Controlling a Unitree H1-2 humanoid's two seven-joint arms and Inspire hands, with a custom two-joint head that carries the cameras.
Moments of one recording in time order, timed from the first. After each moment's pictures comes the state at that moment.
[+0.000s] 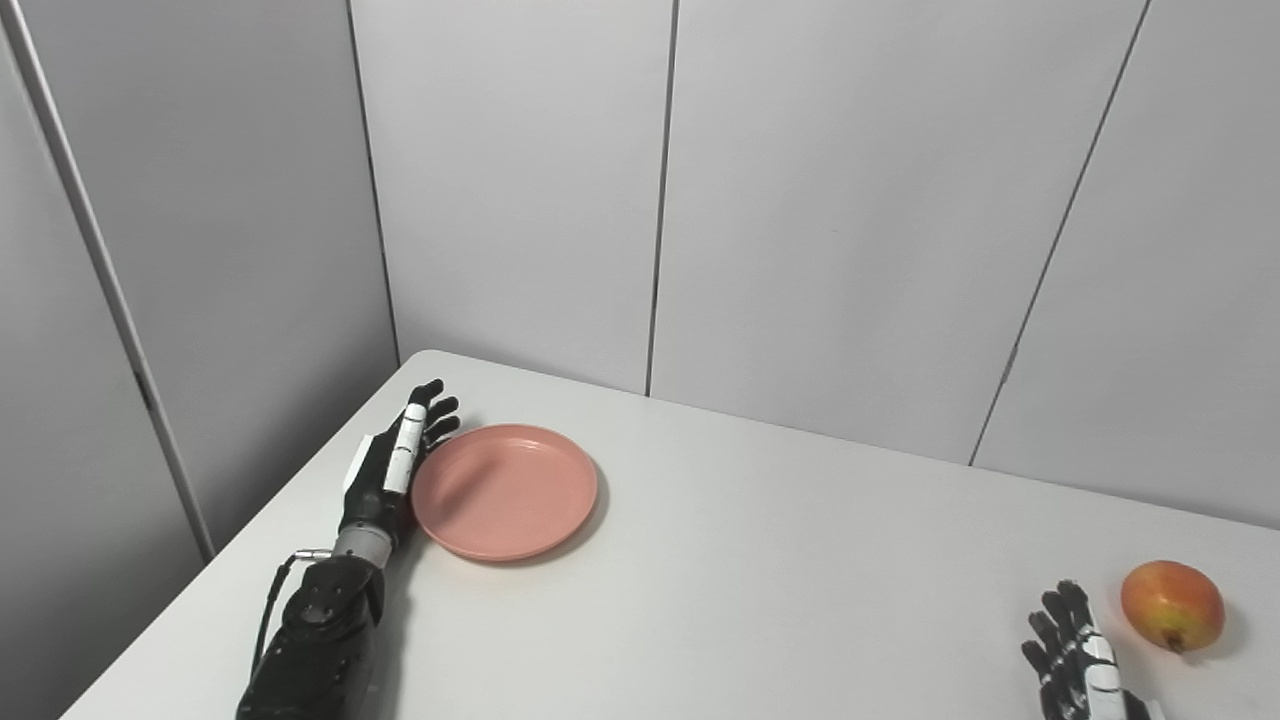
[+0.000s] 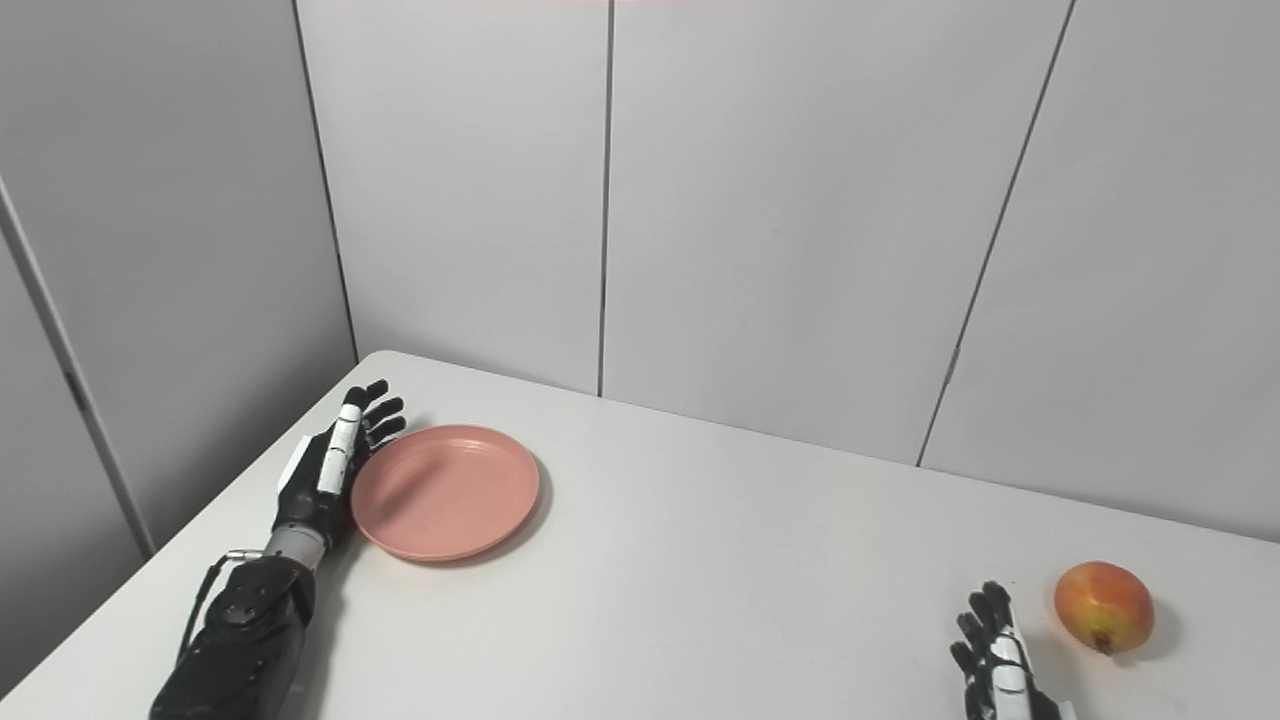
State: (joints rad) left arm -0.44 0.34 0.25 0.71 -0.20 -0.26 -0.08; right arm -0.09 -0.08 -0.02 0.05 0.17 -0.05 0.15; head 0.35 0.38
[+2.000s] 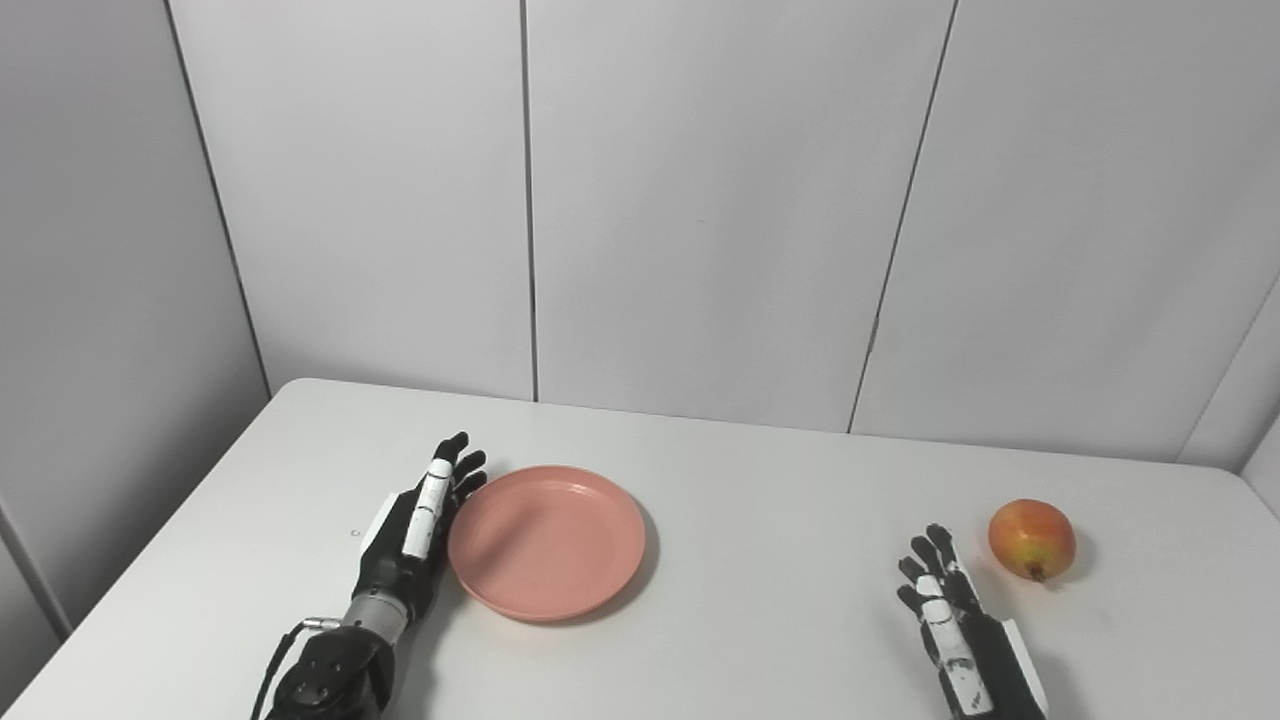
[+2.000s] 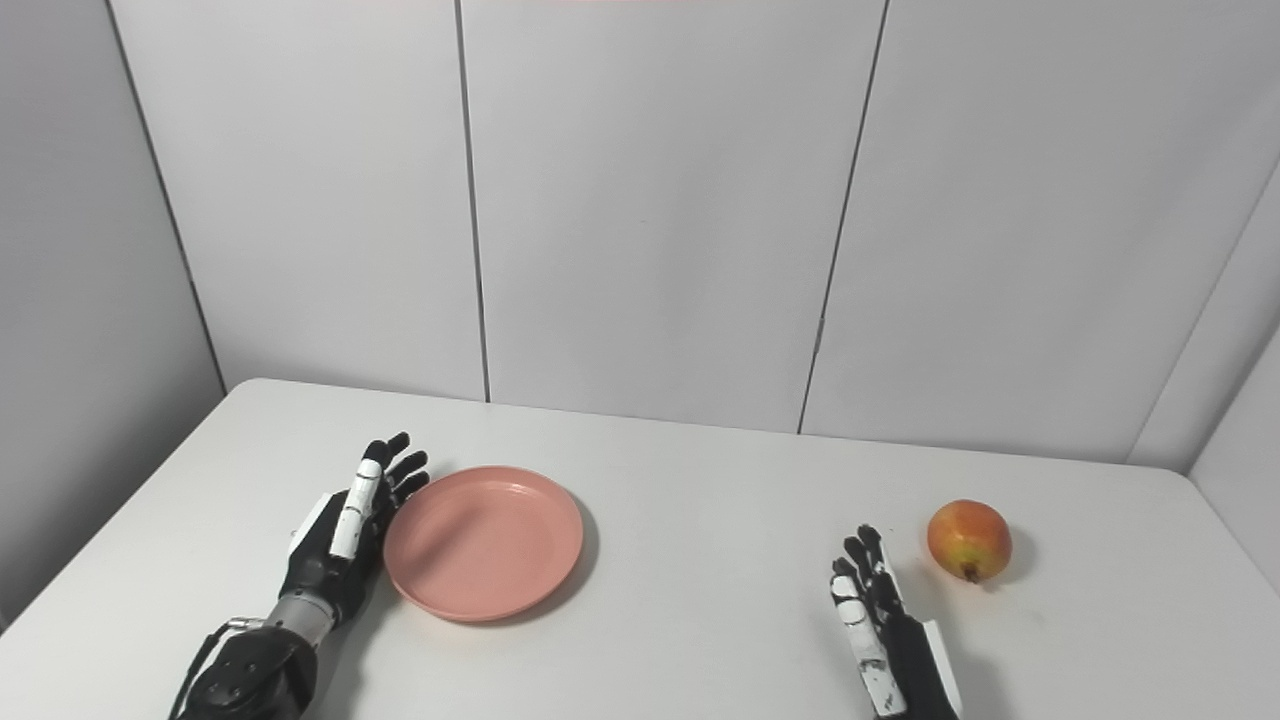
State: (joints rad) left arm -0.33 0.18 0.09 0.32 -0.17 0.05 -0.12; right arm -0.13 0.00 -0.01 0.09 0.07 -0.05 0.07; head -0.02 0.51
